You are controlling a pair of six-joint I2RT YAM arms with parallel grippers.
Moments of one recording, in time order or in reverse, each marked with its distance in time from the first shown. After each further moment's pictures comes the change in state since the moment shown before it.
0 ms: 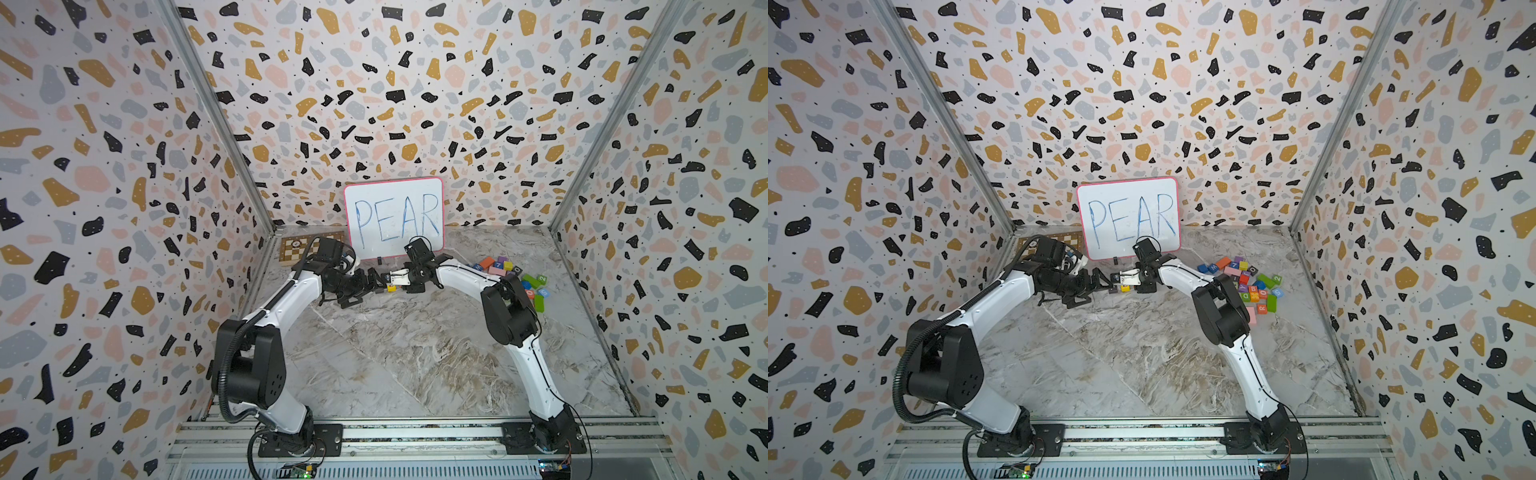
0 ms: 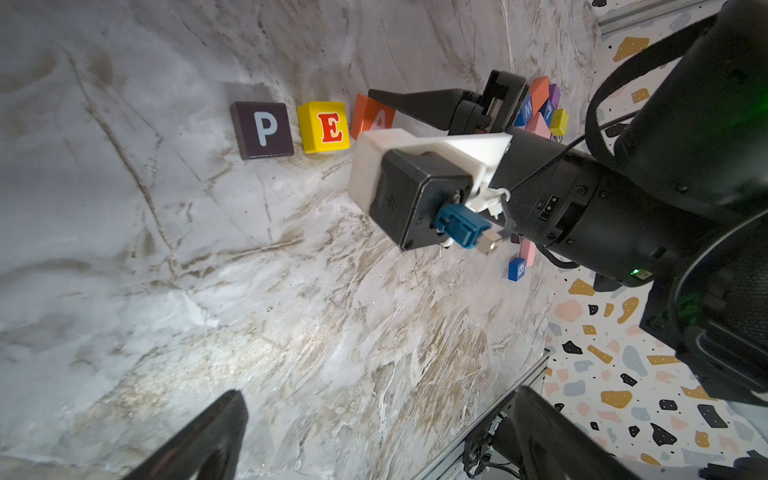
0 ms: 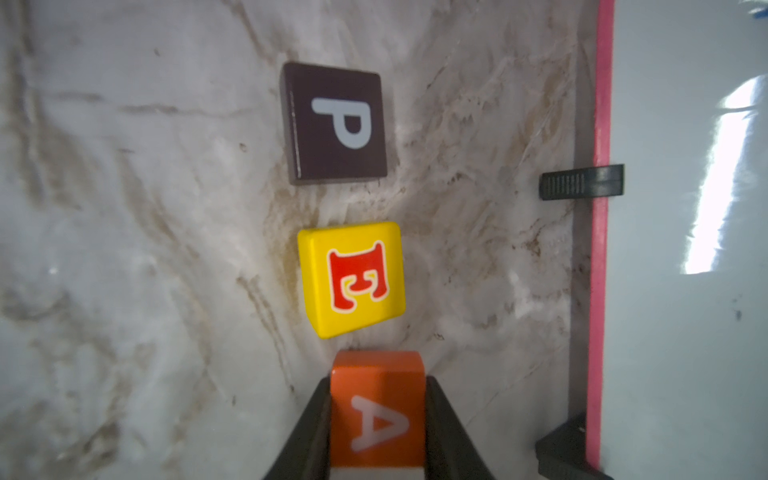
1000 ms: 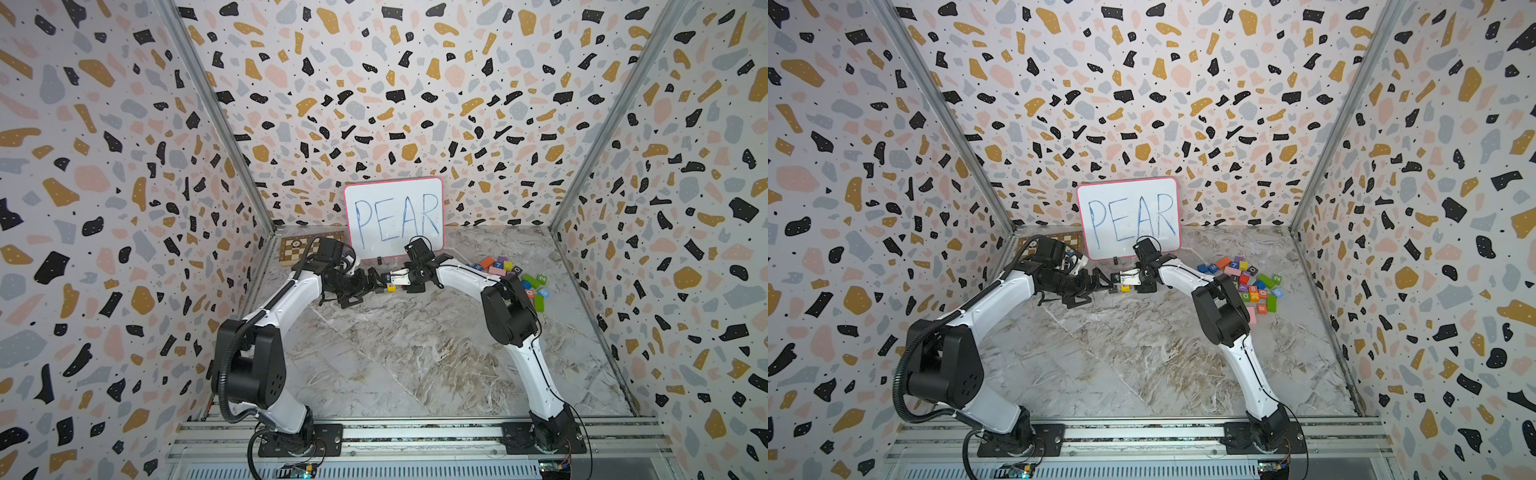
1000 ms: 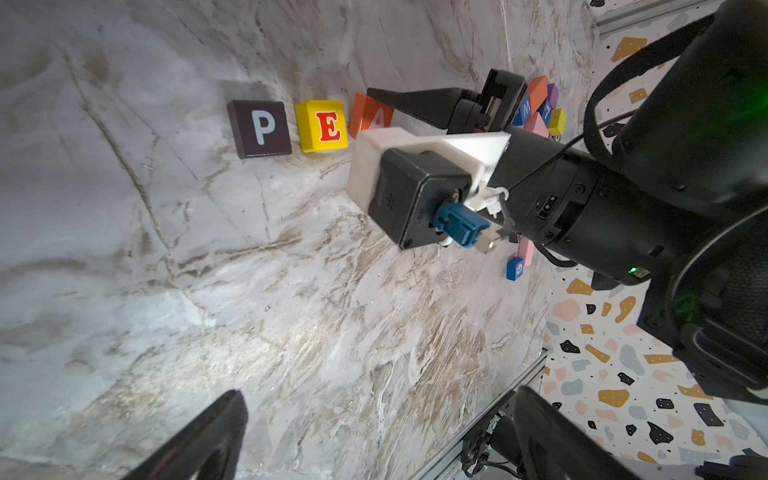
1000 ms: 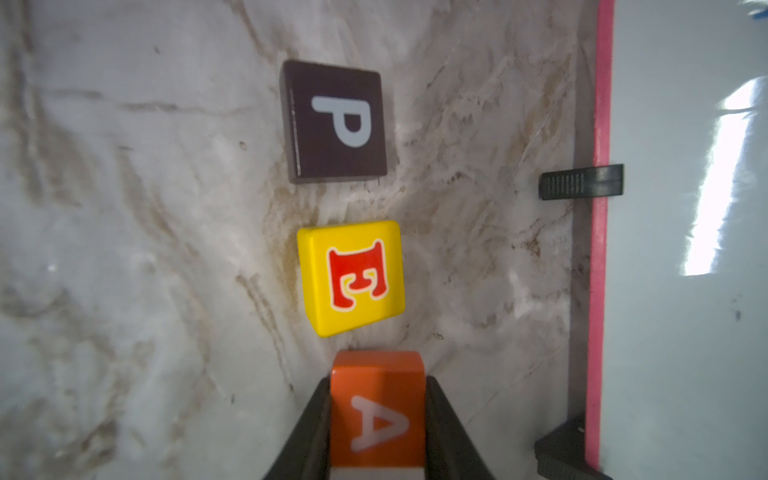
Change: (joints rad) left arm 0.000 0.000 0.000 0.000 0.005 -0.003; right arm 0.000 0.000 0.000 -0.001 -0.008 -0.005
